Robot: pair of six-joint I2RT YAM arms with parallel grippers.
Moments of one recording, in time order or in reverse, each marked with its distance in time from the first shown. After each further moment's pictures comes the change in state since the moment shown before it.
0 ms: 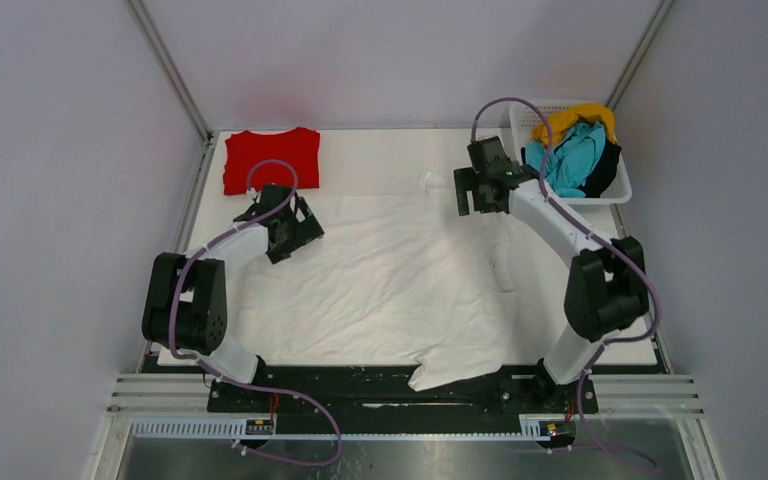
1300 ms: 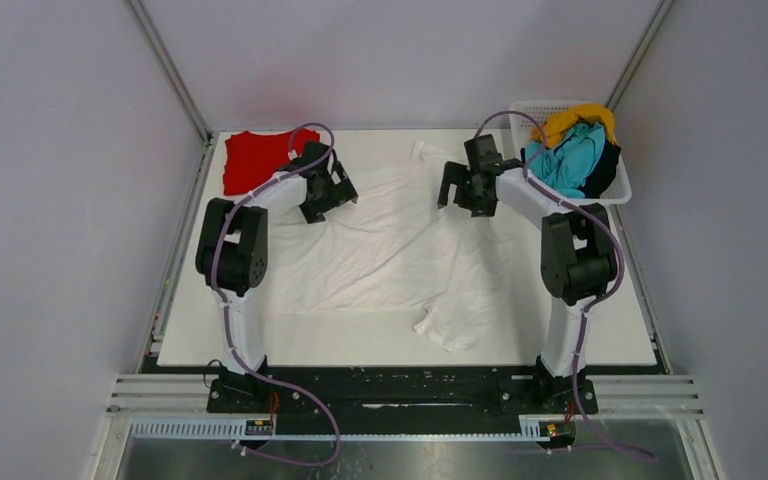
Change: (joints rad) left arm -0.115 0.462 0.607 -0.160 0.051 -0.055; right arm -0.056 0.212 0.041 0.098 -0.444 0.384
